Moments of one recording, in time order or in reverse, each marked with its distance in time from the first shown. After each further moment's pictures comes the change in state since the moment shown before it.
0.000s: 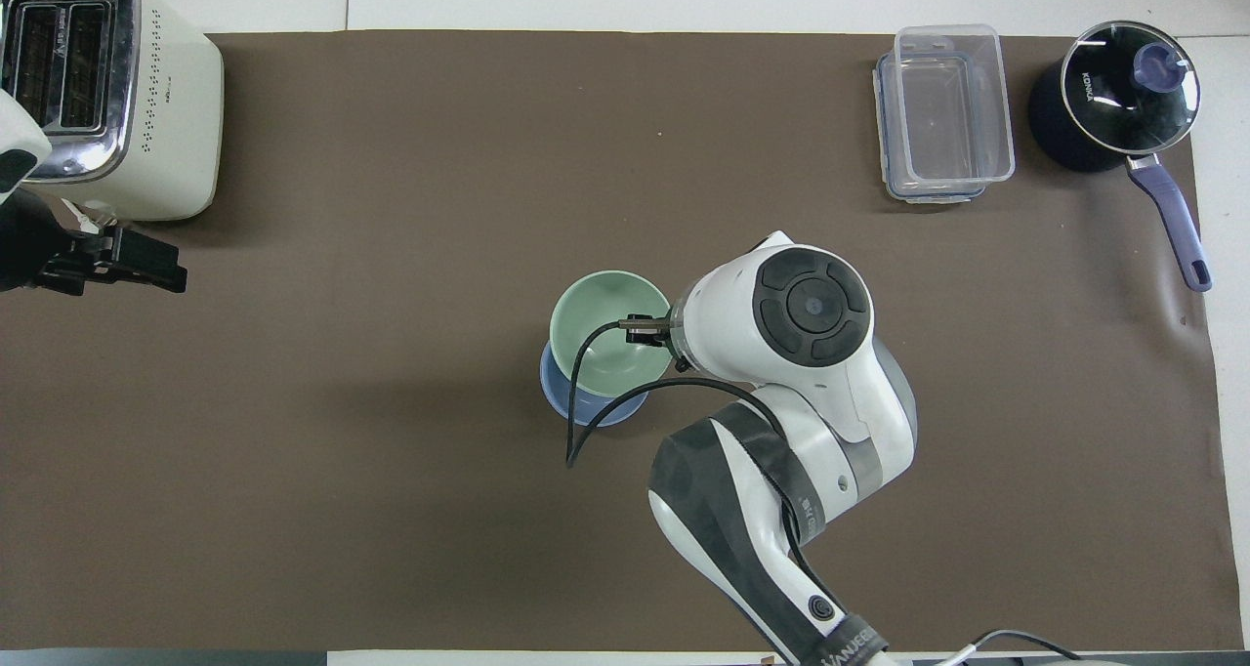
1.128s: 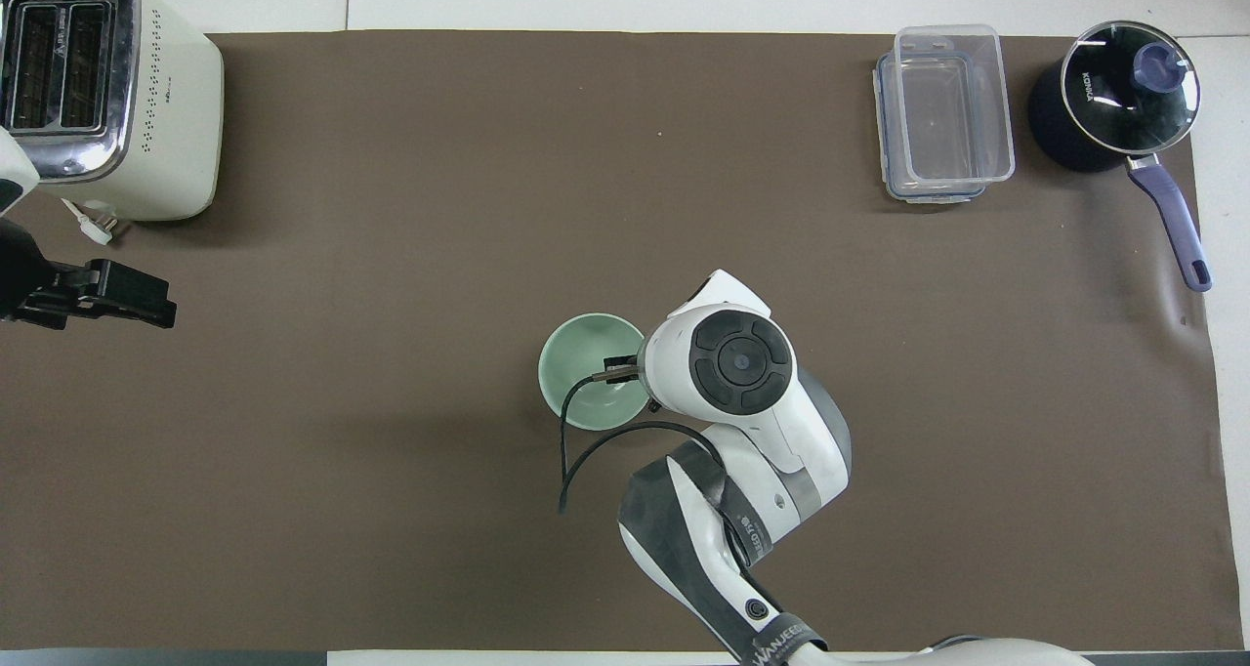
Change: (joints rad) left arm -0.029 -0.026 0.016 0.001 0.011 -0.040 -0.010; right arm 0.065 0.053 -0.008 -0.057 -0.039 0.119 -0.068
